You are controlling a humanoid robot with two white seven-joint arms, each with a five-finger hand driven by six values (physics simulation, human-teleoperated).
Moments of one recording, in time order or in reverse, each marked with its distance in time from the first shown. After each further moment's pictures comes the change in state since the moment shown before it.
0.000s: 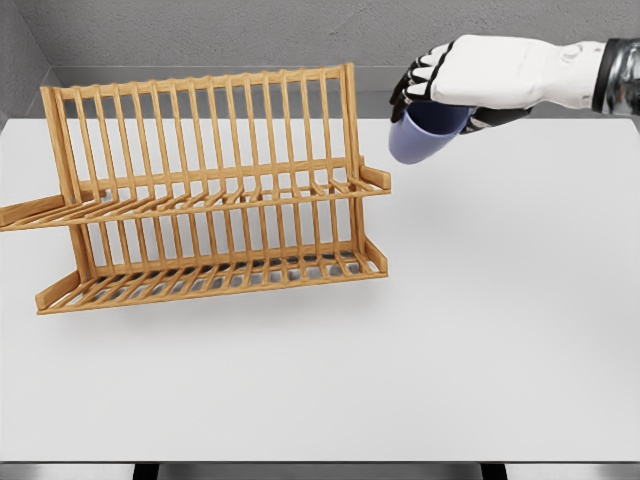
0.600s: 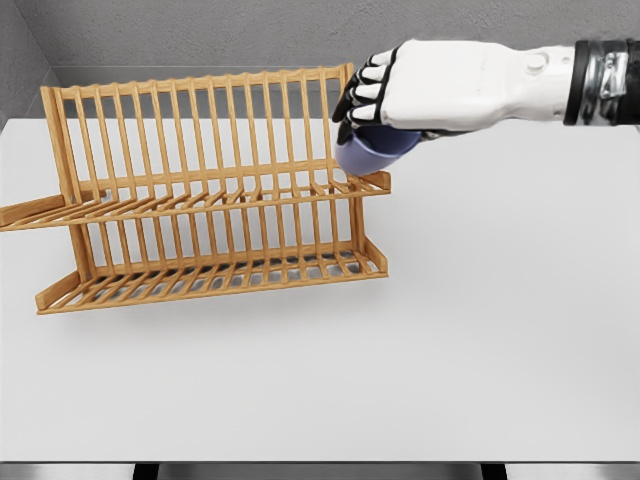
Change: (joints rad) left arm 0.000 0.000 0.000 0.000 0.000 0.000 0.000; right arm -0.021 0.024 -0.004 -0.192 -0.002 0.001 0.000
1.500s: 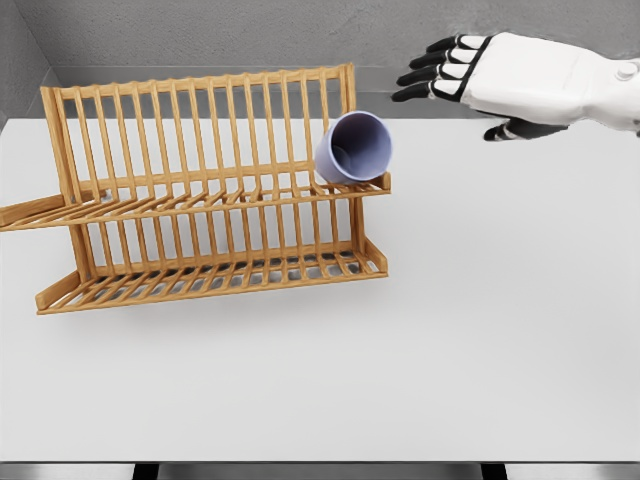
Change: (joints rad) left arm 0.000 0.000 0.000 0.000 0.000 0.000 0.000; right arm 0.312 -0.082 -0.320 0.036 0.004 0.014 0.000
